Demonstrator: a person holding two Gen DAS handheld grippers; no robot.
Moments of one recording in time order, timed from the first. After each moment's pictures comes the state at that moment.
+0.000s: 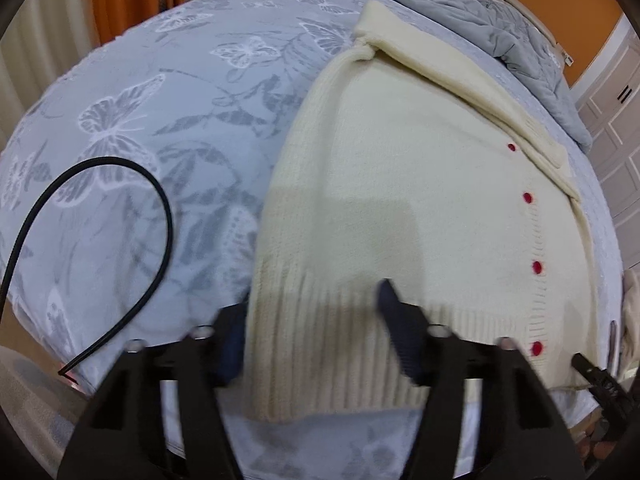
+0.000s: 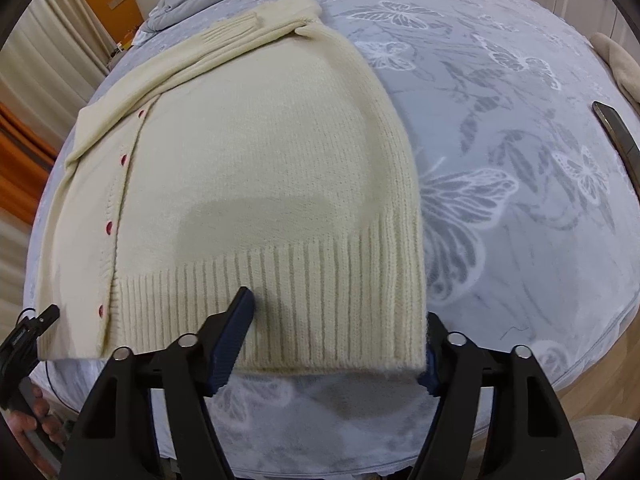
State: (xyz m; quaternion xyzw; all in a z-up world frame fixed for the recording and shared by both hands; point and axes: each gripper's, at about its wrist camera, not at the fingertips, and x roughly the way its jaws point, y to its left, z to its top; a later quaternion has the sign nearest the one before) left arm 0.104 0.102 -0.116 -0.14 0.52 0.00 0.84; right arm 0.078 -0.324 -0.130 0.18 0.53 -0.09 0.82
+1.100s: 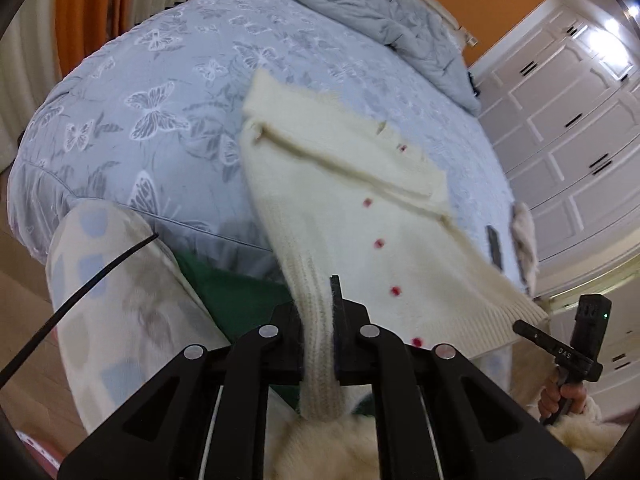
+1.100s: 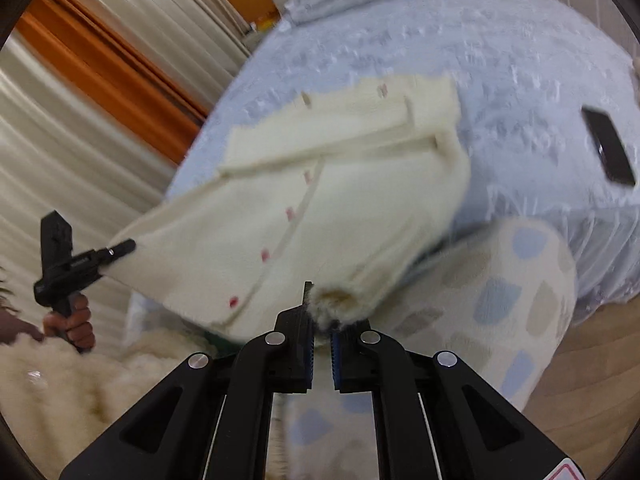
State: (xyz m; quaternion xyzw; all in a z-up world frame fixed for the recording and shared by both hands) left arm -0.120 0.140 0.060 -0.18 0.51 -0.17 0.82; right arm -0.150 -0.322 0.047 0.20 0.49 0.13 0.84
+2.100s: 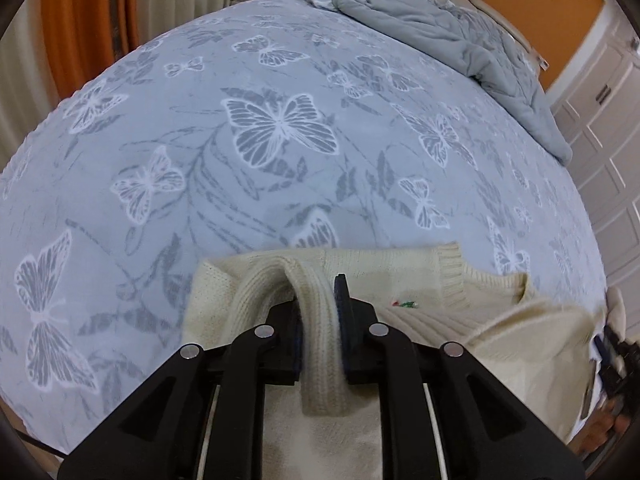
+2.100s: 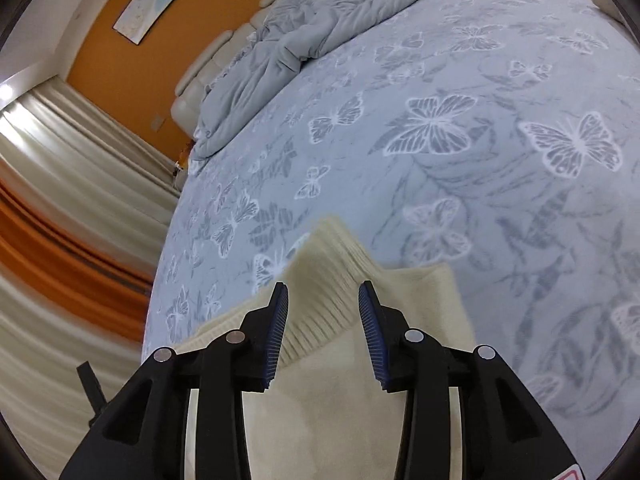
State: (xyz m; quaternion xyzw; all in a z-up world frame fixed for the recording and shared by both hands) left arm 0.223 0.083 -0.074 -0.12 0.49 -0.05 0.86; right arm 0.157 -0.421 -0.066 0.37 0.37 -0.01 0.85
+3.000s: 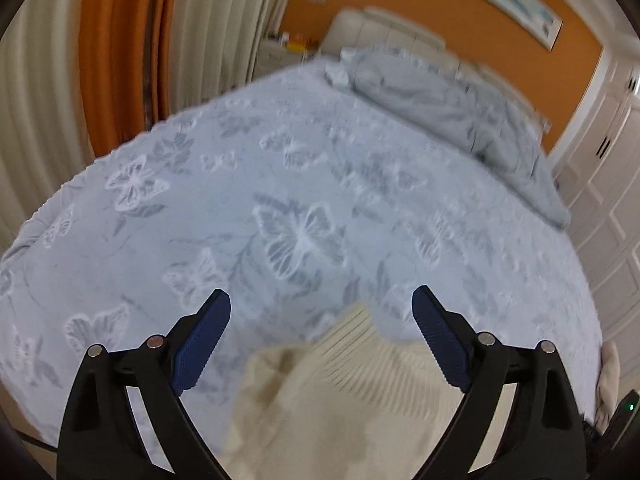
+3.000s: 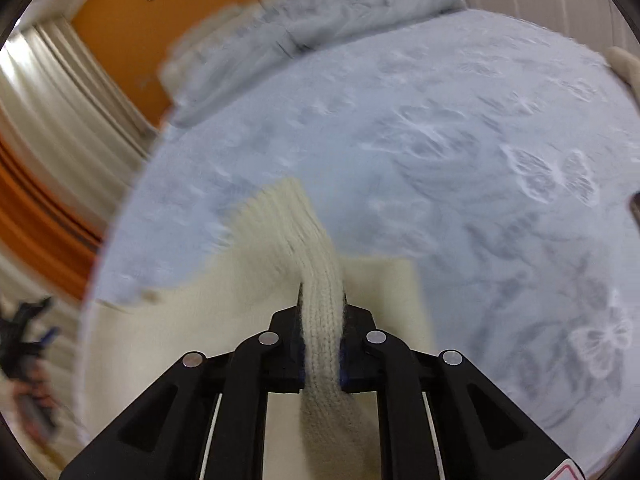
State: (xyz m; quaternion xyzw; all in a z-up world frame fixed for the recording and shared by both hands) left arm 0.226 0.116 0.006 -0.15 0.40 0.00 0.90; right arm 0.154 -0.407 -0.090 0.24 0.44 -0.06 0.86
